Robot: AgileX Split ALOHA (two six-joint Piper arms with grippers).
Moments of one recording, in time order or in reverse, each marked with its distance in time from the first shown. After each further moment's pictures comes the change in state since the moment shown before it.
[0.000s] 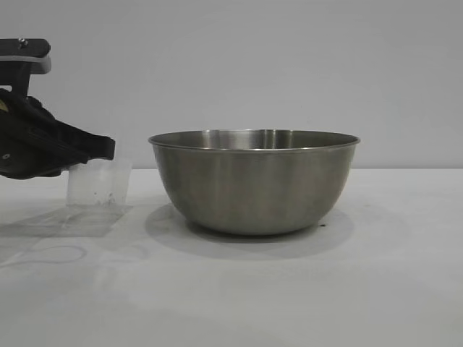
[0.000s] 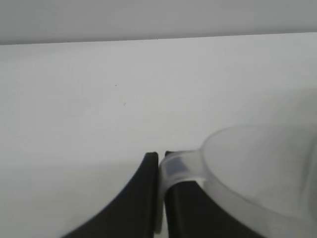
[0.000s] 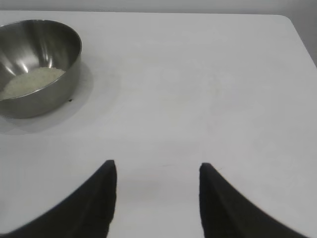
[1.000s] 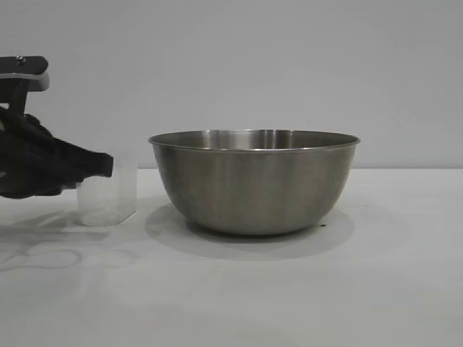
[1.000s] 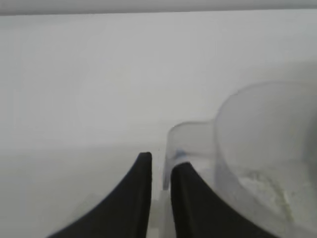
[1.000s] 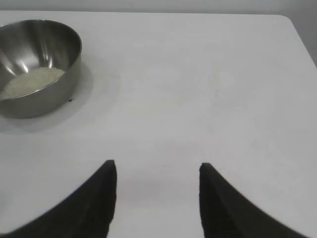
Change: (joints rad) left arm 0.000 0.038 0.037 0.029 0.000 -0.032; right arm 0.000 0.000 0.000 0.000 0.000 0.000
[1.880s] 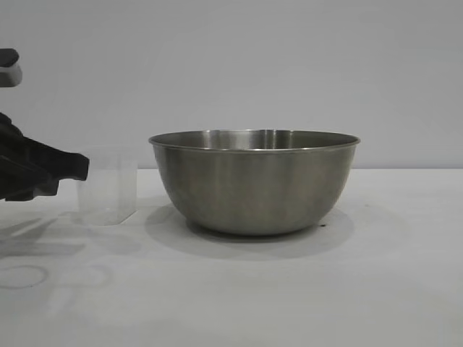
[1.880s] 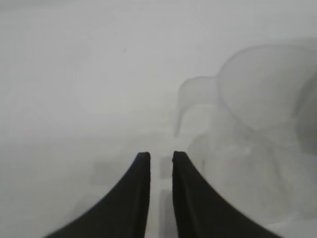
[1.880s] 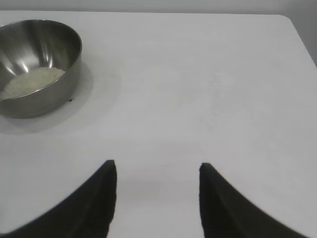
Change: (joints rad) left arm 0.000 -0.079 0.116 0.023 0.000 -0.026; right arm 0.000 0.000 0.000 0.000 0.000 0.000
